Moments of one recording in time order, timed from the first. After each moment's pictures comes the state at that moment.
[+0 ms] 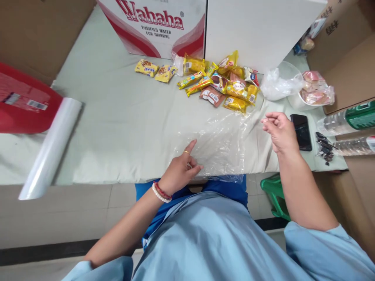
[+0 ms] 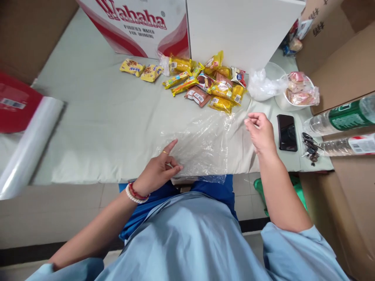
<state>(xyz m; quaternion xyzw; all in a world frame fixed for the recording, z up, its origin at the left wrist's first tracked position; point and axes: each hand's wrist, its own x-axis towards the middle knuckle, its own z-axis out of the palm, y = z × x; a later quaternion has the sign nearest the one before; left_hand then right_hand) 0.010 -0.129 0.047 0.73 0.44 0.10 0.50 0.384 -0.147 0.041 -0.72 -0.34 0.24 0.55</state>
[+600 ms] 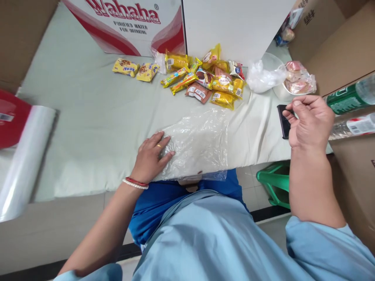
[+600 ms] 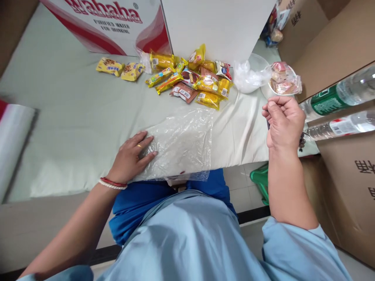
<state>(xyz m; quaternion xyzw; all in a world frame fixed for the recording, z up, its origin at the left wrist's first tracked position) -0.040 -0.073 -0.007 0.87 0.43 0.12 0.19 0.392 -0.179 0.111 -0.66 -0.30 0.11 0.68</state>
